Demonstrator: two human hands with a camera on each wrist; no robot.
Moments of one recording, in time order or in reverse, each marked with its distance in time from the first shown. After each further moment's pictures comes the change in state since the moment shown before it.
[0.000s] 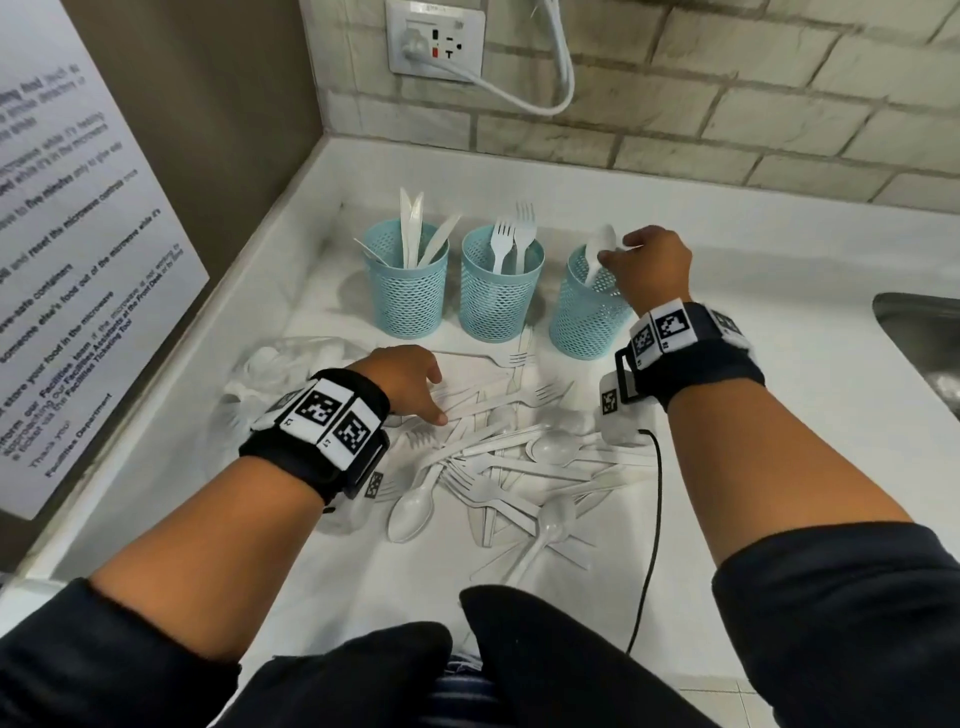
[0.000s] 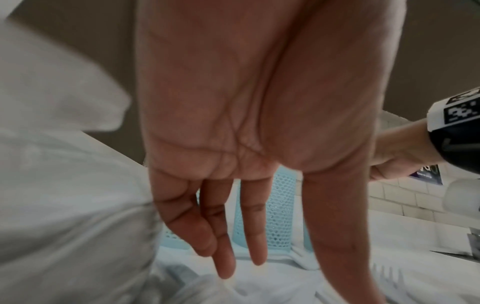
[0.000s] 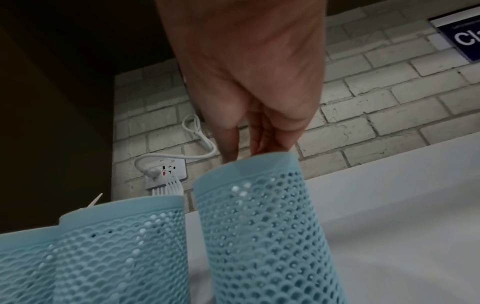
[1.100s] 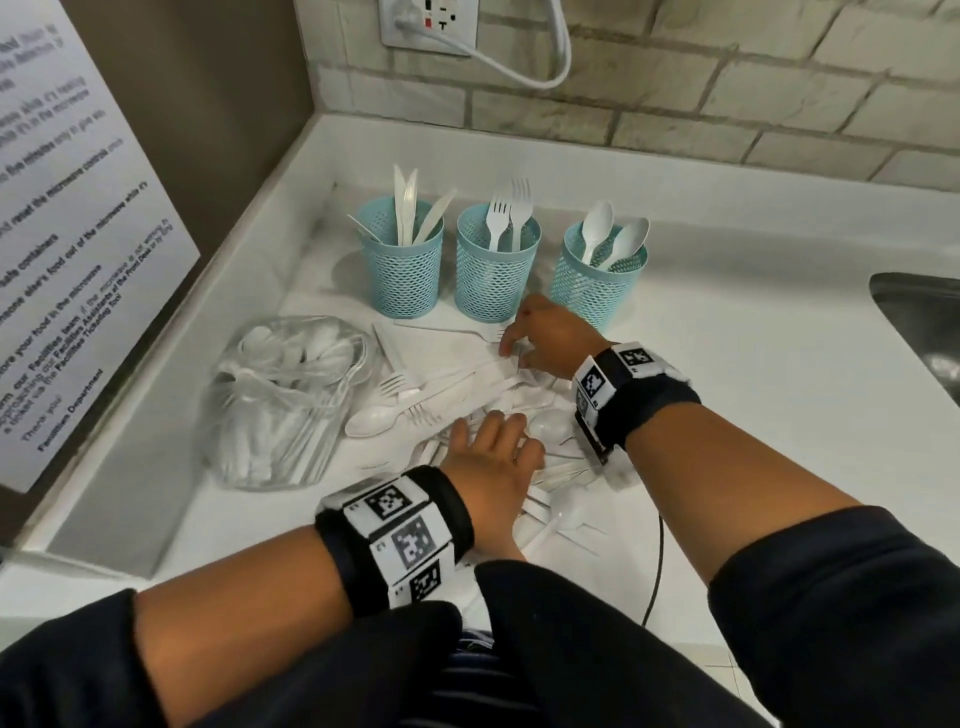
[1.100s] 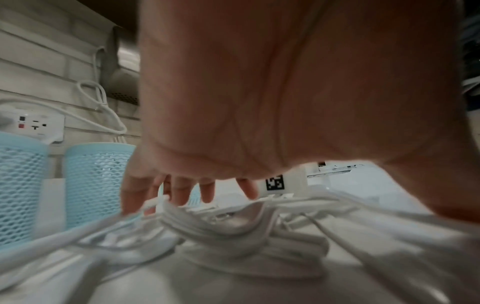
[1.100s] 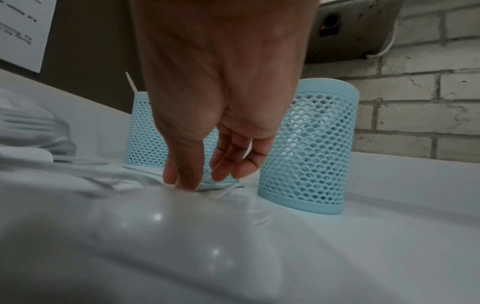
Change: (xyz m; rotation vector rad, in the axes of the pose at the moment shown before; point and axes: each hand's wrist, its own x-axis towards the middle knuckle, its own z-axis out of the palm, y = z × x) left_hand -0.063 0.065 0.090 0.429 0.003 0.362; right_hand -0.066 0.013 0.056 -0.451 -0.668 -0.558
